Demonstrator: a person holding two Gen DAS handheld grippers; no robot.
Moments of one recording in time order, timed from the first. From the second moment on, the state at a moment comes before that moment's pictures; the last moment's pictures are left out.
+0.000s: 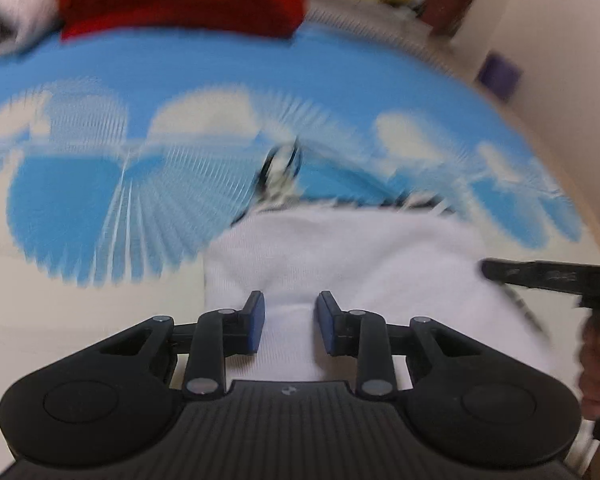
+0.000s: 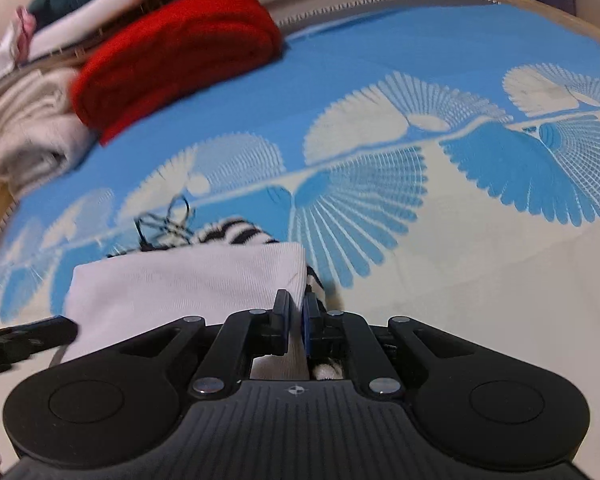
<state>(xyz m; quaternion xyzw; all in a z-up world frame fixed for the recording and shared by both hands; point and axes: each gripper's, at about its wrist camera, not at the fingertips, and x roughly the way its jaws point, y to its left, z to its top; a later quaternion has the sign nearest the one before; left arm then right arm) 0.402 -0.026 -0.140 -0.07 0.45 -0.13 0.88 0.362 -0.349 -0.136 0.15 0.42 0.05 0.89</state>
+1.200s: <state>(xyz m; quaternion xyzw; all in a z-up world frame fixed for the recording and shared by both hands) 0.276 -0.026 -0.121 0.03 0.57 -0.24 0.79 0.227 -0.337 -0.137 0.06 0.58 0.11 0.81</state>
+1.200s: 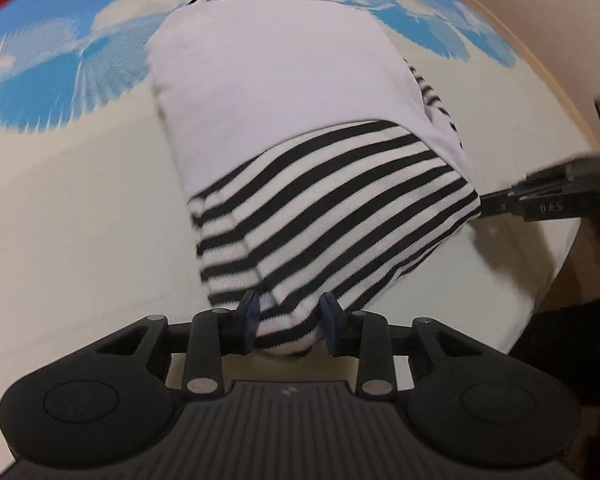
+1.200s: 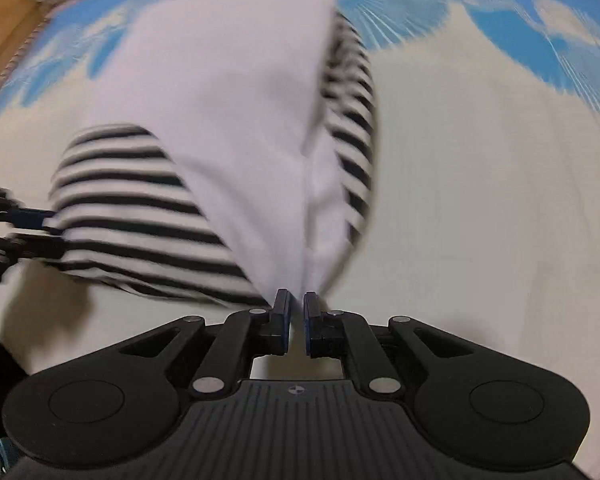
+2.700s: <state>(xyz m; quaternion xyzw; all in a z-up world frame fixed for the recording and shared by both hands) 0.396 0.097 -0.108 -0.23 0.42 -0.06 0.88 0.318 -0.293 -0.139 0.24 0.45 0.12 0.85</state>
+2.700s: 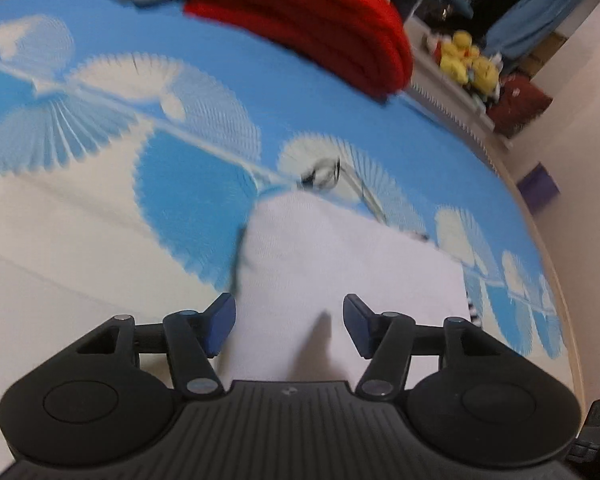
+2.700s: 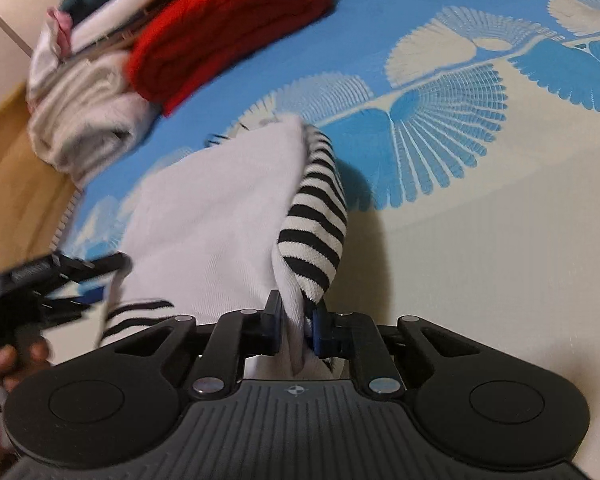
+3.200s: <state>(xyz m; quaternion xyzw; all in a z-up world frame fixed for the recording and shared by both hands) 0.340 0.053 -0.097 -0.05 0.45 -0.17 0.87 0.295 -0.279 -0.121 0.15 0.47 0.14 0.86</state>
